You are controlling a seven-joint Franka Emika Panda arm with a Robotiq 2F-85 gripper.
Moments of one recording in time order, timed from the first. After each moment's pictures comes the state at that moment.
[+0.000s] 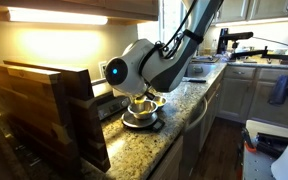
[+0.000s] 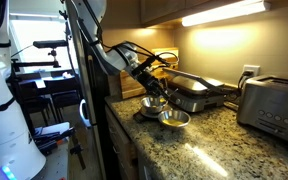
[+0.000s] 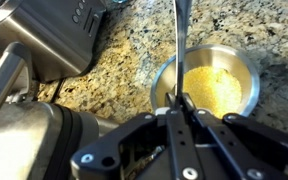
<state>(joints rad) 0.12 0.27 0.13 -2.24 -1.36 2.07 -0.13</state>
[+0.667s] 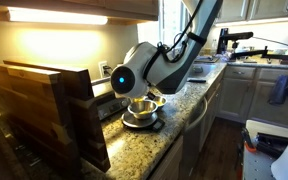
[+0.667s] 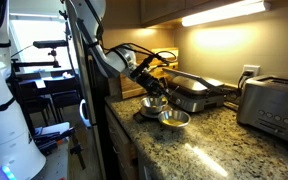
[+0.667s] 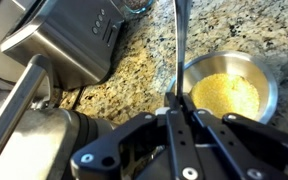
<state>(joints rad) 0.12 0.27 0.14 -2.27 -1.49 2.04 0.00</state>
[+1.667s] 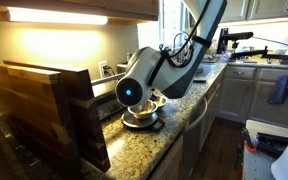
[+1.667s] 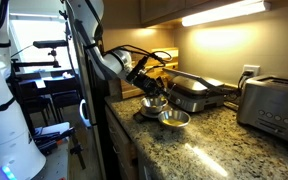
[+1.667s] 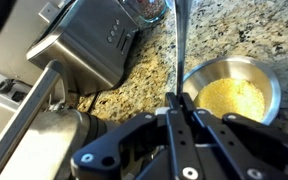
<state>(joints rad) 0.13 0.27 0.17 -2.32 -1.59 1.96 0.12</state>
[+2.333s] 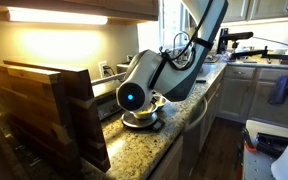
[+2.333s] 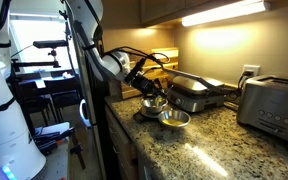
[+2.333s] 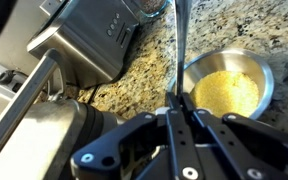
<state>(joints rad) 0.14 0.28 0.18 -2.33 -1.60 1.96 0.14</state>
